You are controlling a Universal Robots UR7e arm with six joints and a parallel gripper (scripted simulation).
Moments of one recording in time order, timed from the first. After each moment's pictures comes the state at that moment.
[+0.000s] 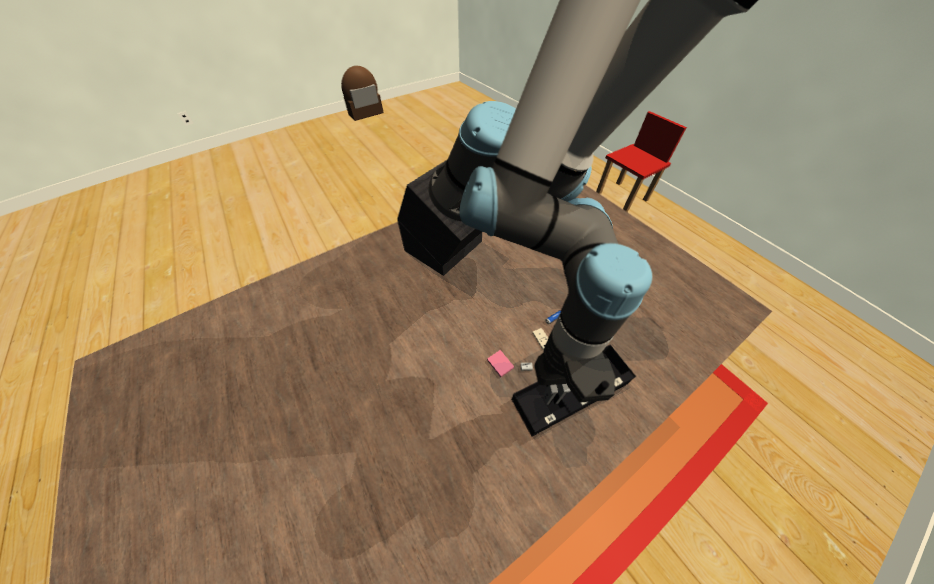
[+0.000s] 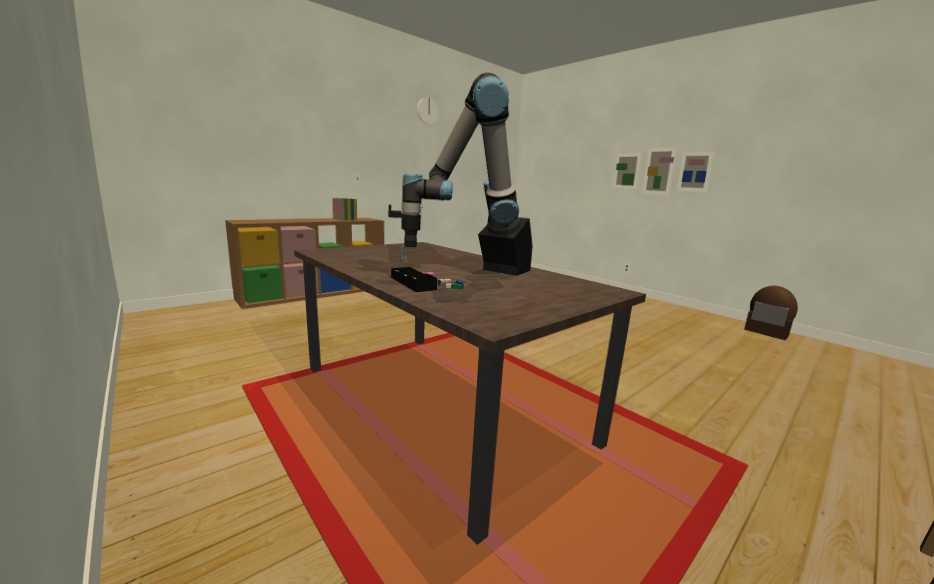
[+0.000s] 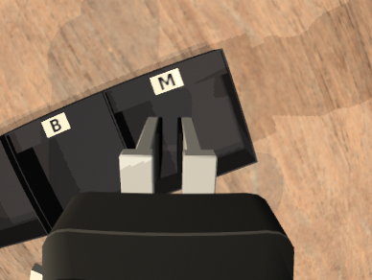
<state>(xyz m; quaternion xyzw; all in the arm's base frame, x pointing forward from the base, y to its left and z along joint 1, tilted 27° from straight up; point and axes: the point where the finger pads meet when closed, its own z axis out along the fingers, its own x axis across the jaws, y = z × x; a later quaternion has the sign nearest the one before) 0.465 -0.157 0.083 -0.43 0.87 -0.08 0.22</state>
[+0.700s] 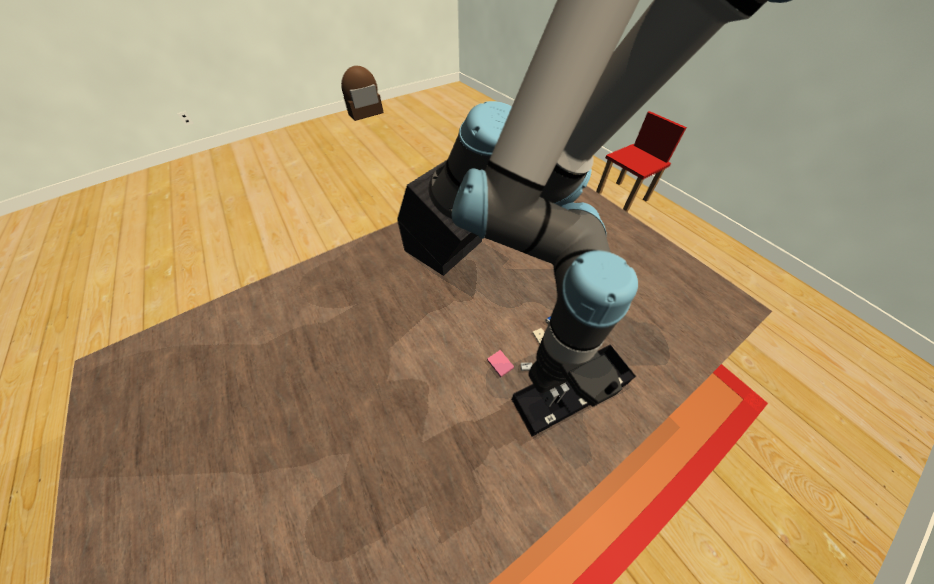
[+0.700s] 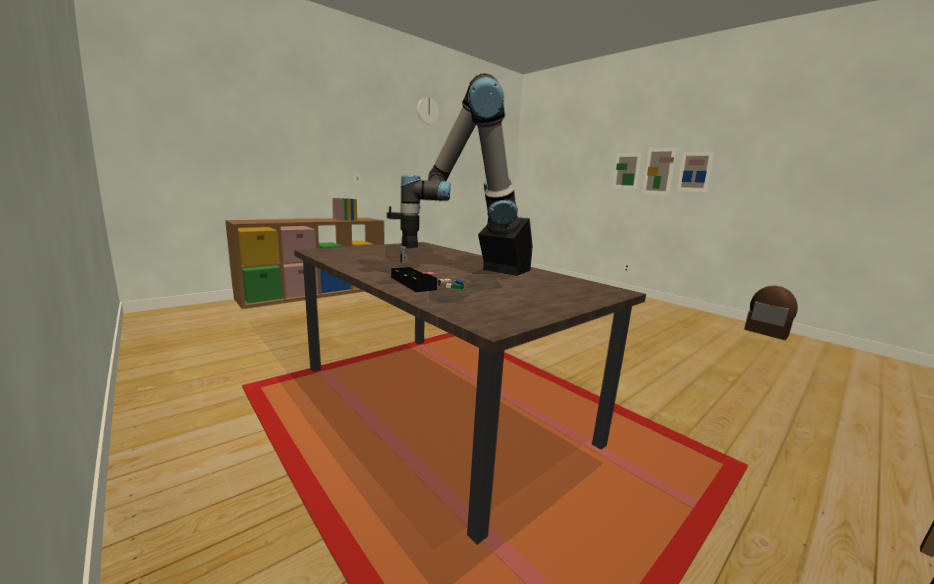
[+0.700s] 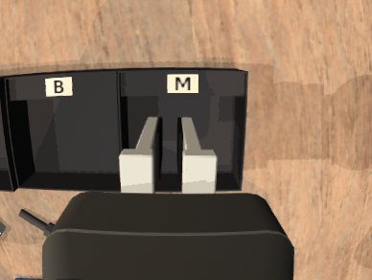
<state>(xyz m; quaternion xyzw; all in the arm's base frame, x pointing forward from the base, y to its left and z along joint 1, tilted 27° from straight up) 0.468 -0.157 0.079 -0.58 0.78 -0.11 0.21</state>
